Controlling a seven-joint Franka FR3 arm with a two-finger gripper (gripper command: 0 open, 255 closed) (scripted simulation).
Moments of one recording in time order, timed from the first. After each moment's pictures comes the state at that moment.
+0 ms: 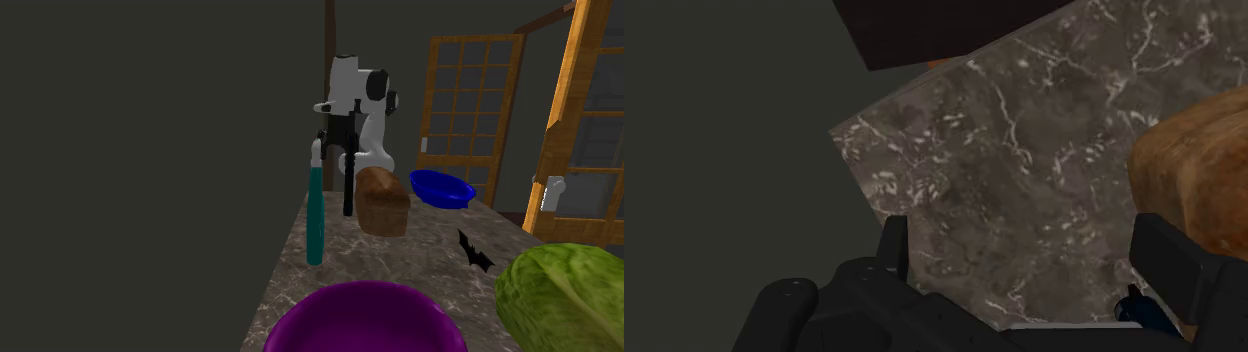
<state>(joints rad) -0.02 -0.77 -0.04 -2.43 -0.12 1.65 0.11</state>
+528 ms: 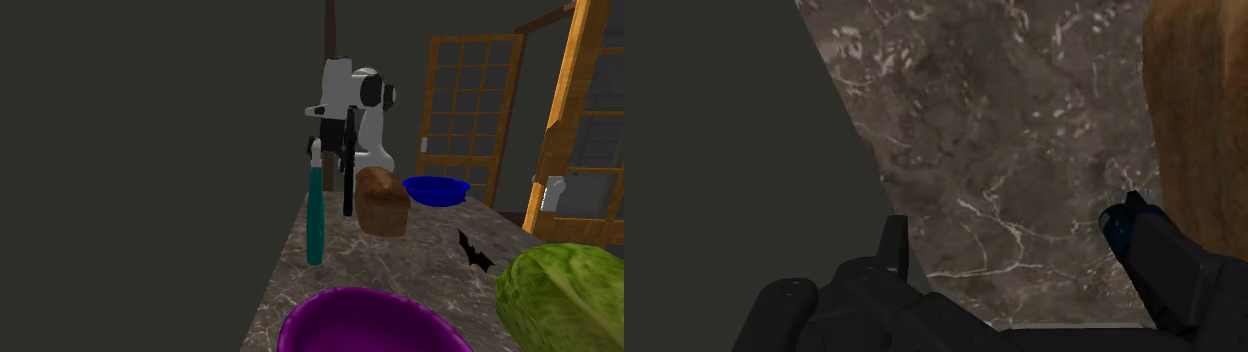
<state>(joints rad) 0.02 -0.62 -0.09 -2.39 -0.10 1.88 0.03</state>
